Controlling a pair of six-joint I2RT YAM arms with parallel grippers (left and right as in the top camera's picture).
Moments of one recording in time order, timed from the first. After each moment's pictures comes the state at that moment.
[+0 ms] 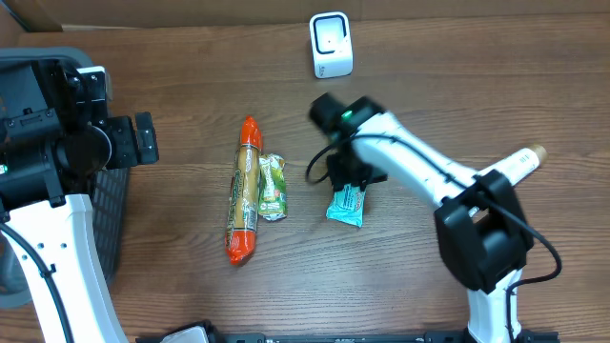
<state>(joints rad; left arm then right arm) 0.28 1.39 1.74 -1.33 -0.01 0.11 0.61 2.09 1.67 -1.21 0.03 0.41</state>
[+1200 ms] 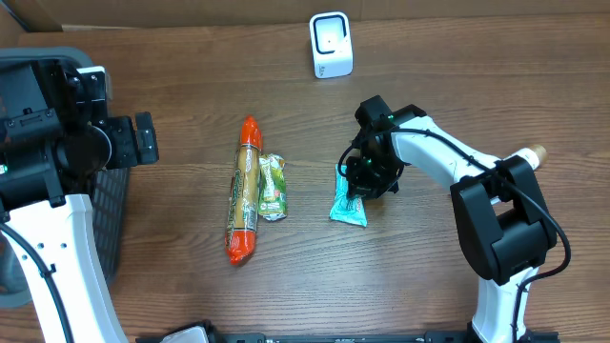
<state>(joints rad) 0.28 1.39 1.74 -1.33 -0.01 0.11 0.45 2.07 1.41 -0.96 -0.41 0.41</state>
